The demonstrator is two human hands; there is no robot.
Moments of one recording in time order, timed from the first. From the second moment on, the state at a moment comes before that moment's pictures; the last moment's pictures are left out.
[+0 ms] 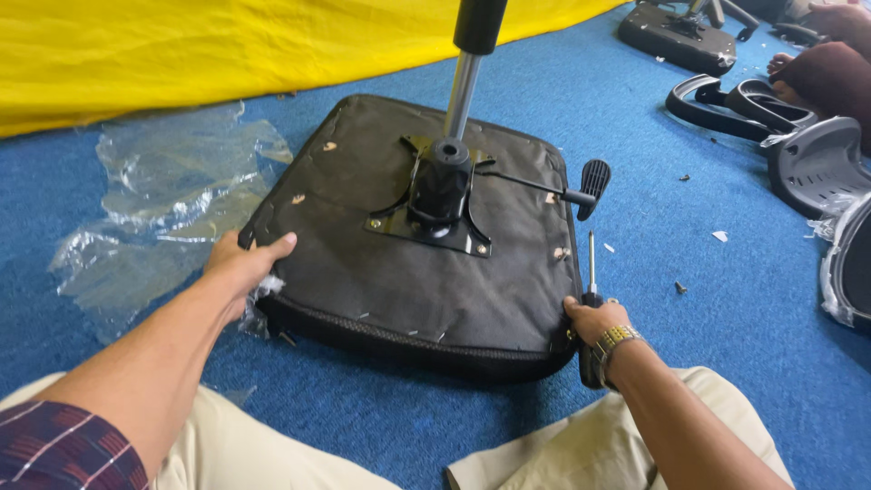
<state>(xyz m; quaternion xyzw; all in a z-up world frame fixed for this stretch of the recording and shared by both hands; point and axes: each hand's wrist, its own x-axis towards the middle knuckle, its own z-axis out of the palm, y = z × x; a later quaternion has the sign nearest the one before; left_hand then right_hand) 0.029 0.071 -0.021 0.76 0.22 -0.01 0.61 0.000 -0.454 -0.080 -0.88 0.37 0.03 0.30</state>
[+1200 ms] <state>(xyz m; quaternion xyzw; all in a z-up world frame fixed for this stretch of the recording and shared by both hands) -0.009 -0.042 0.009 0.96 -0.02 -0.04 0.27 -0.111 -0.455 0.137 -0.86 0.19 0.13 0.46</state>
